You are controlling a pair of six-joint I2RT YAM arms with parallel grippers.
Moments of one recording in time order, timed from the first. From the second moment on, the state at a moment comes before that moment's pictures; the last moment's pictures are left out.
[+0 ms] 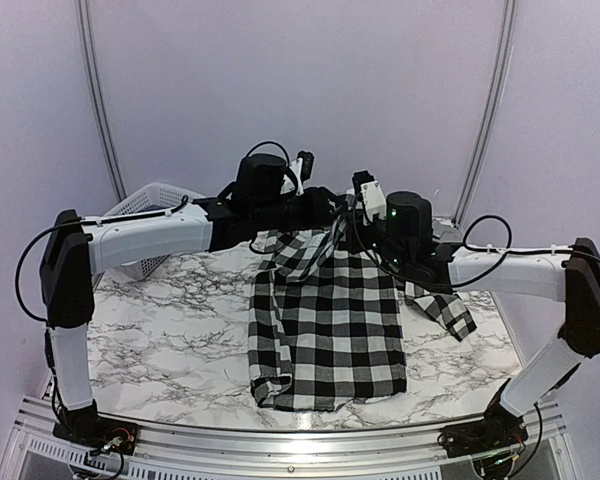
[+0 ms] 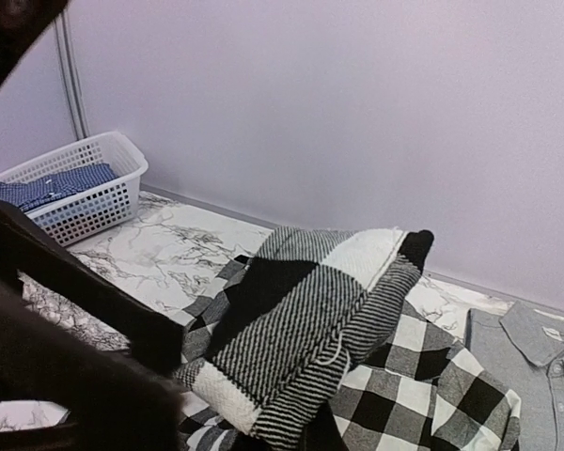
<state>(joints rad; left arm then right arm) -0.86 1.99 1.70 0.07 0.17 -0.67 0.71 1.55 1.01 0.35 0.25 0.05</state>
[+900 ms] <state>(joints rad) -1.27 1.57 1.13 -0.48 -0.25 -0.74 0.67 1.65 1.18 0.26 0.24 0.06</state>
